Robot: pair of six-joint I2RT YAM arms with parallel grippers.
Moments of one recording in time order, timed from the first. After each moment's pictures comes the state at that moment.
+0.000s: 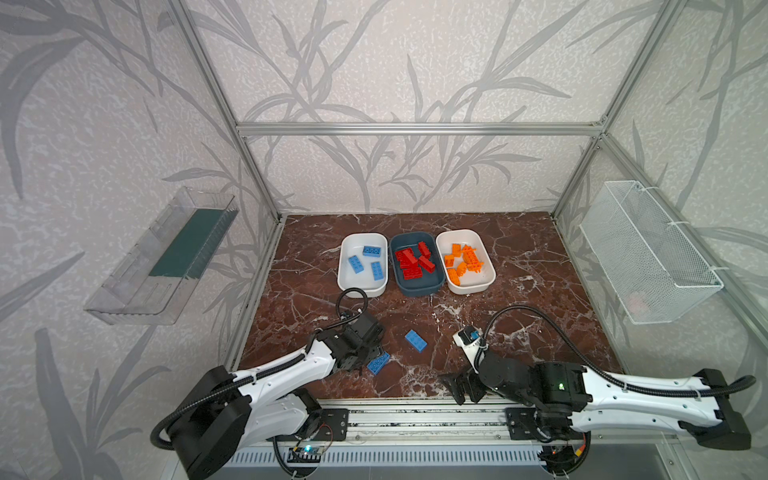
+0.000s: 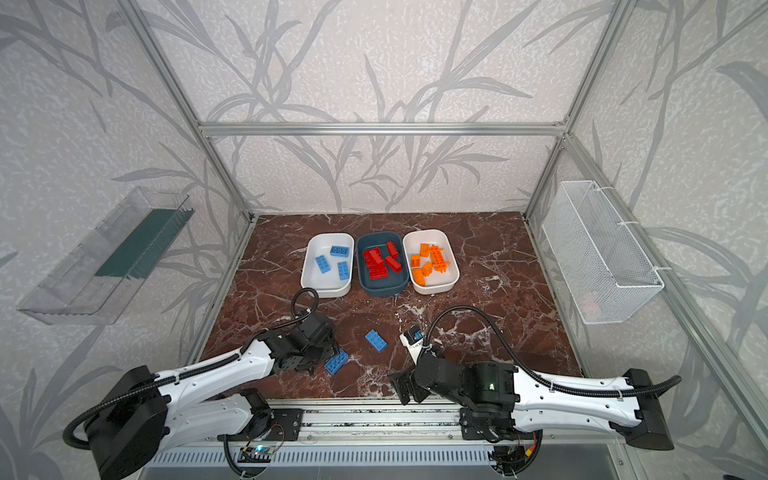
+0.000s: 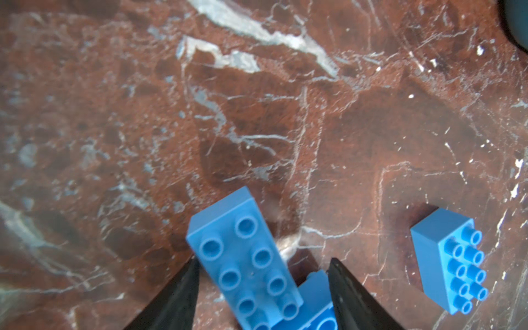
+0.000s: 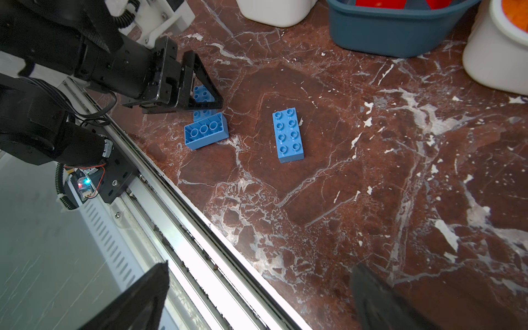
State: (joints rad) left arm -0.74 1.17 0.51 -0.53 -0.15 -1.14; right arm 1.38 0.78 0.57 -0.54 0.32 0.69
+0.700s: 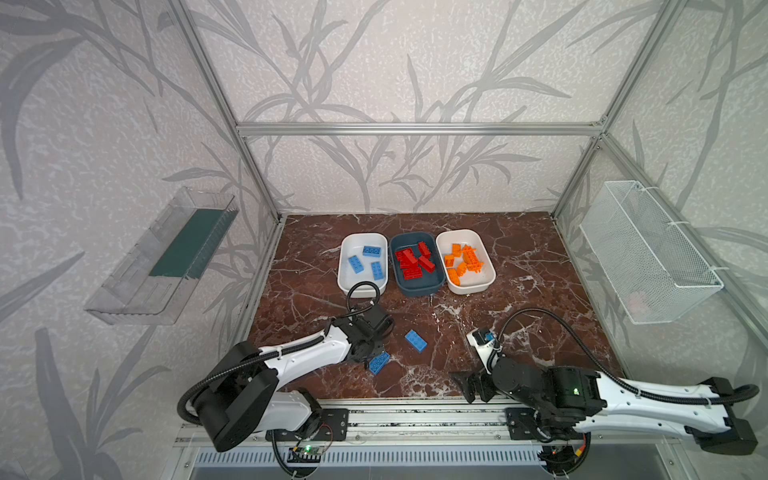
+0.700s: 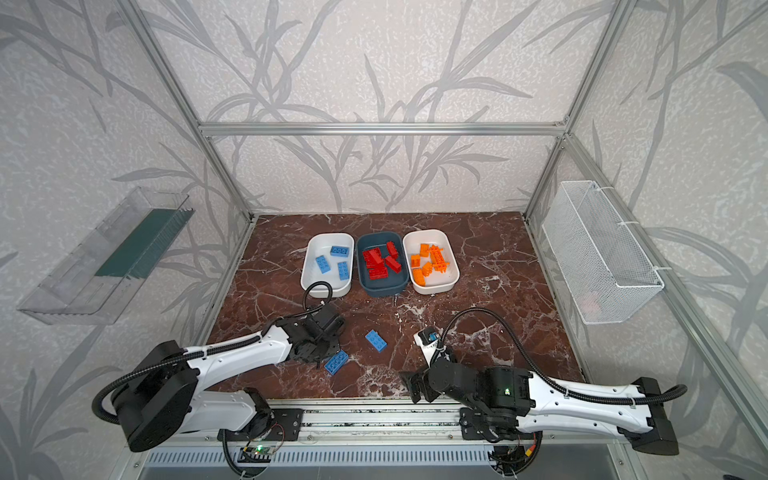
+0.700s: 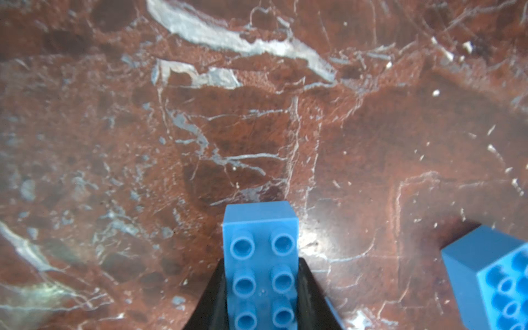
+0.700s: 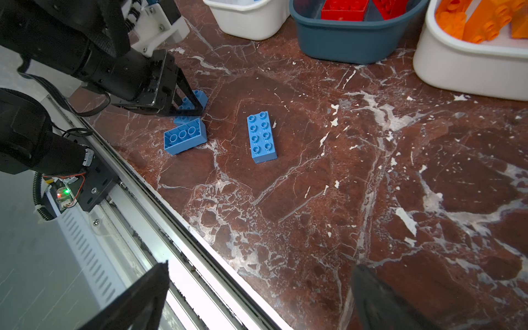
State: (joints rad) left arm -0.75 1.34 0.62 -0.58 -0.17 -1.06; right arm 1.38 0.64 0.50 -0.59 0.39 0.69
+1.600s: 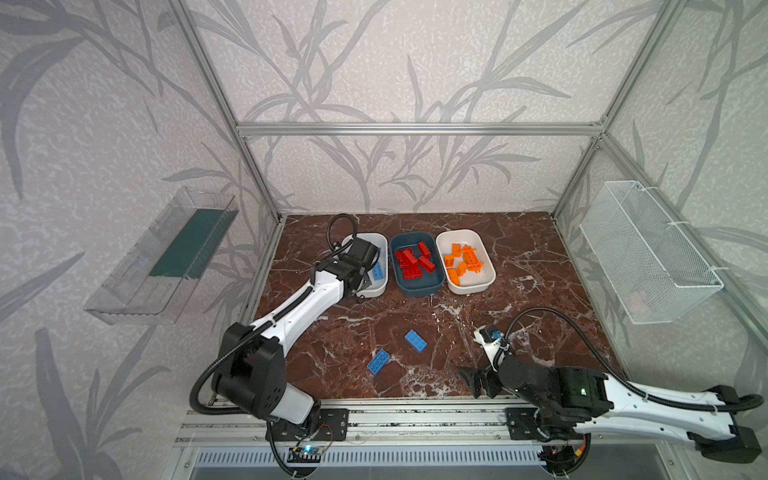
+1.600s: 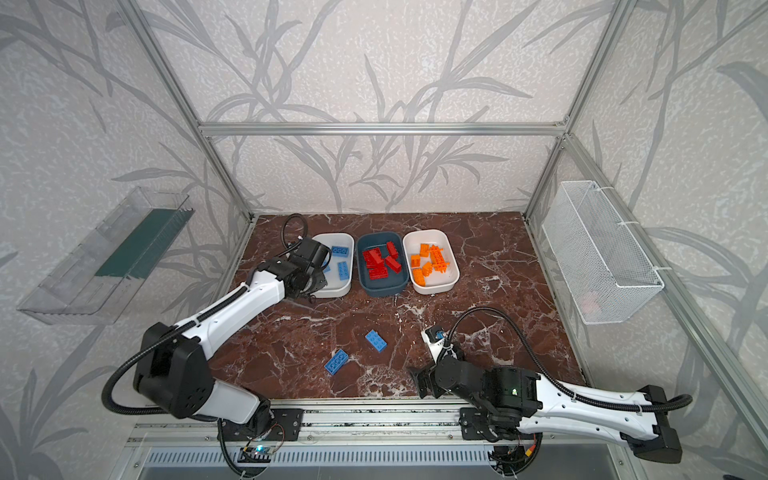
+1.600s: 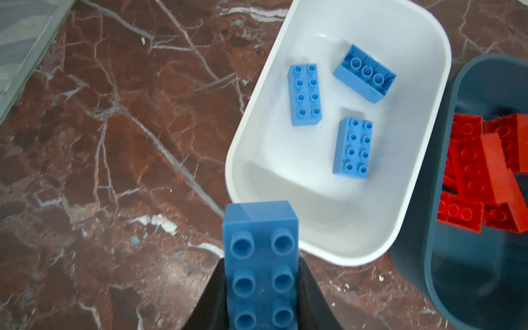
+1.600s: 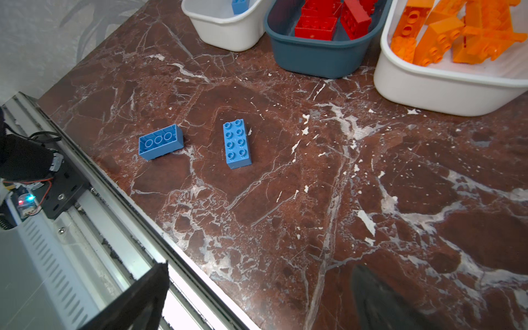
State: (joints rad) left arm -0.41 1.56 1.21 -0.79 -0.38 -0.80; right arm 1.30 0.60 0.49 -0.64 0.42 0.61
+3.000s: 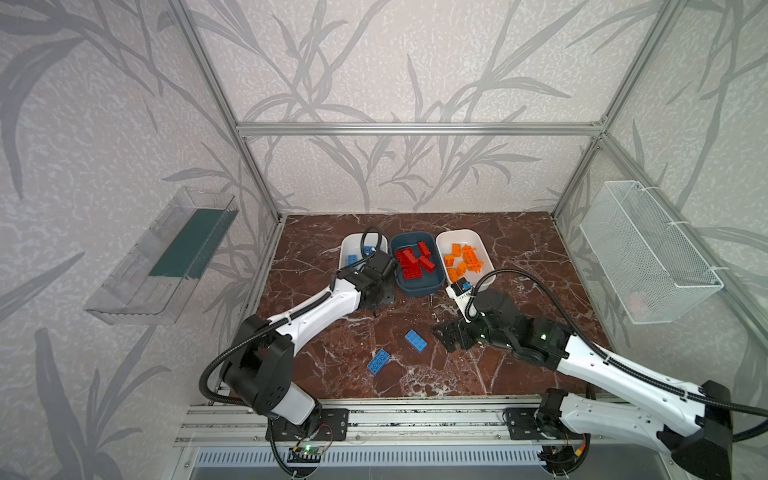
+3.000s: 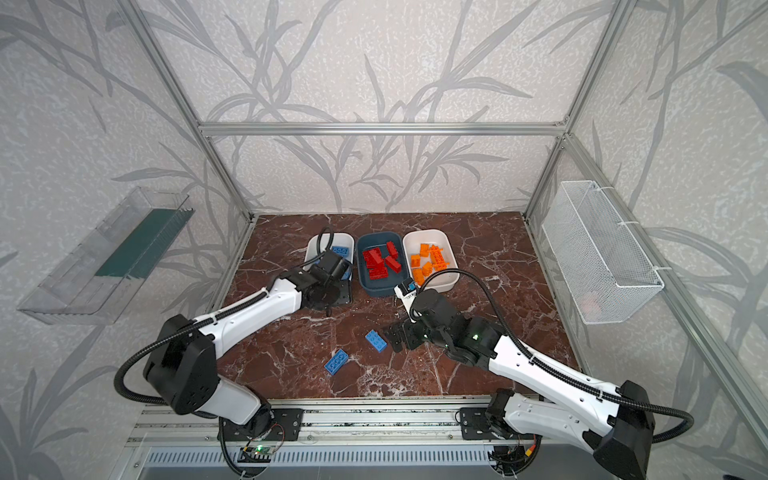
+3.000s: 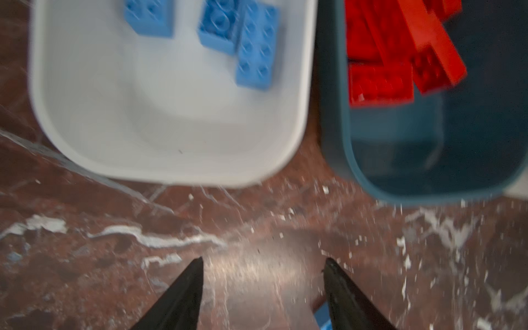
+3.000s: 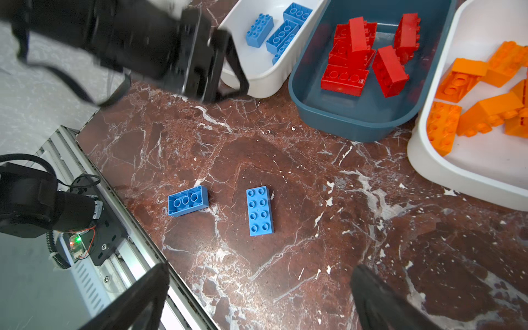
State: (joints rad) left arm -0.64 1.50 1.05 -0.70 -0.20 -0.71; right arm 0.93 1.00 0.84 -0.52 0.00 0.38
